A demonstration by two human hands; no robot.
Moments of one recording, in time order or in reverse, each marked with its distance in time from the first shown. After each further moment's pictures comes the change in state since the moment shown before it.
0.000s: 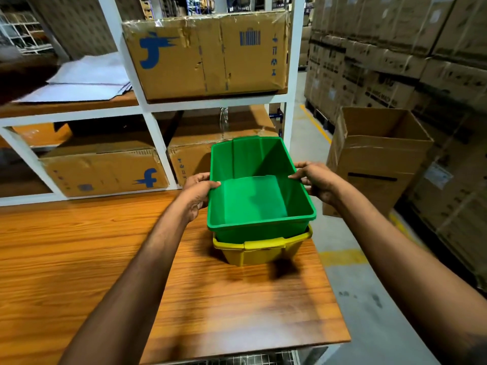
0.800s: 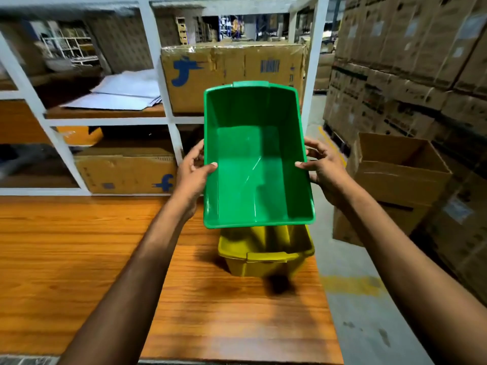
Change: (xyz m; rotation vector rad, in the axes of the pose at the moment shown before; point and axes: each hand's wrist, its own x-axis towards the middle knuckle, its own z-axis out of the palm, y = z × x) left_hand -0.051 0.046 -0.013 -0.101 0.197 0.473; right_hand -0.053 -0.058 0.012 0.023 -0.041 -0.449
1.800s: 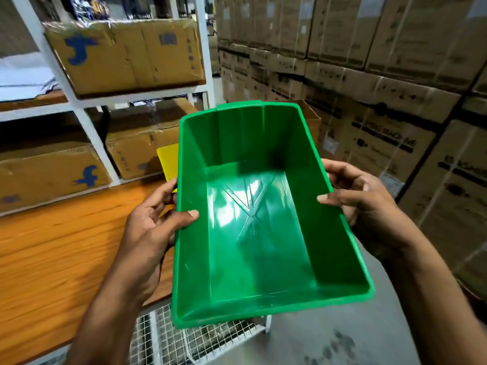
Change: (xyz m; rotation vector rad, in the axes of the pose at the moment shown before) left_hand -0.261 0.038 -0.079 -0.194 -0.524 -0.071; right_hand -0.395 -0.029 -0.008 0.187 0.313 -0.007
